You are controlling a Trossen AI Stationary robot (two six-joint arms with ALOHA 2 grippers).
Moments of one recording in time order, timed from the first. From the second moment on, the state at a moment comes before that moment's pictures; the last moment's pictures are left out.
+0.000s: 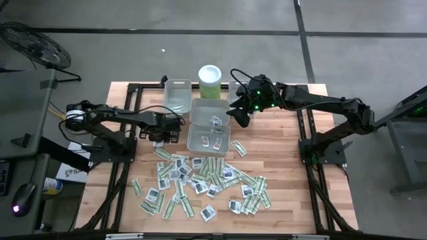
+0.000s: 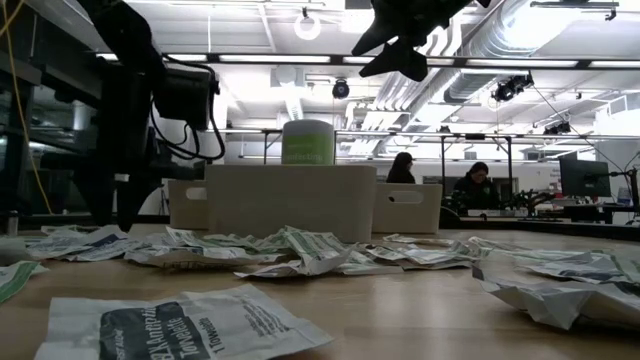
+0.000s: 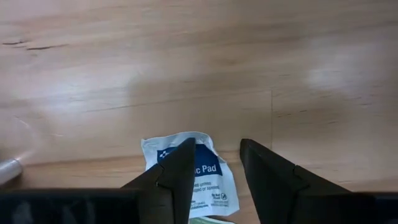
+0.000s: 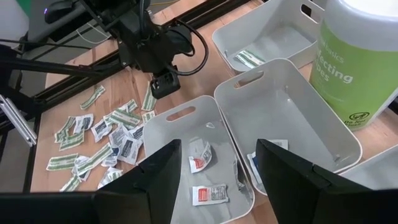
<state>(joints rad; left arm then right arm) 0.24 1.45 0.63 -0.77 -0.07 -1.23 -0.31 1.40 1.25 -0.45 -0.16 0.30</state>
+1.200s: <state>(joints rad) 0.24 1.26 1.03 -0.85 -0.12 -0.66 -0.31 1.40 1.25 -0.53 -0.15 0.29</state>
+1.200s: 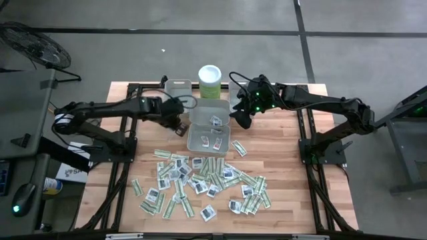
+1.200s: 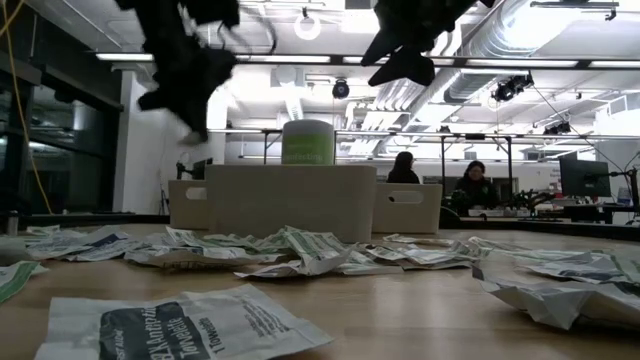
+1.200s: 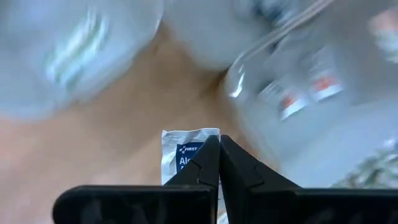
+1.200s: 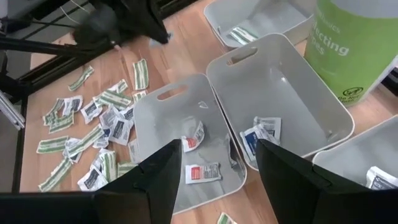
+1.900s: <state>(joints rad) 0.25 1.42 1.10 -0.40 -0.16 -0.07 -0.33 1.40 1.25 -0.57 -0.06 0.38</state>
